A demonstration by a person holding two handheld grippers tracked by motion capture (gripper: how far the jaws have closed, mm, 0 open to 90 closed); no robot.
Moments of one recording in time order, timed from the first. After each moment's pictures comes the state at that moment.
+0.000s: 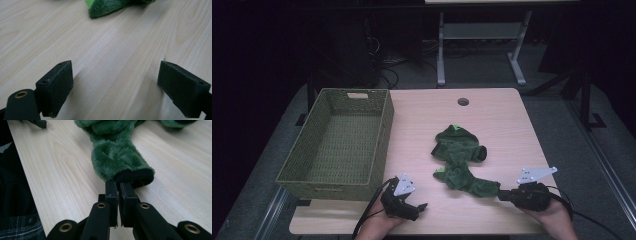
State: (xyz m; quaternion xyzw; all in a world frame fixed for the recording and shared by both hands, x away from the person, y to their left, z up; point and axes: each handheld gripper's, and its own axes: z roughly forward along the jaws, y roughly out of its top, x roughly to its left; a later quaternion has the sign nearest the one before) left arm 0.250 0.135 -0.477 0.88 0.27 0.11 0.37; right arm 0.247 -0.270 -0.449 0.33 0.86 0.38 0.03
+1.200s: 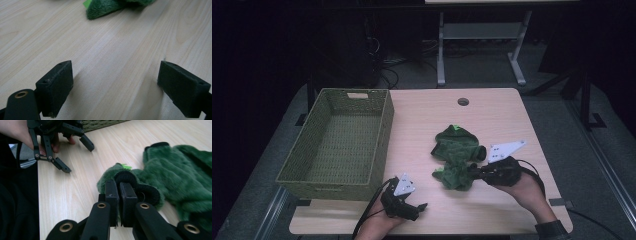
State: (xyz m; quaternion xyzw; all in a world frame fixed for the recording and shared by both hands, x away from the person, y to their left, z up) left arm 0.250 0.134 -0.477 0.88 0.27 0.11 0.37; right arm 0.294 -0.191 -0.395 0.20 0.88 0.43 0.04
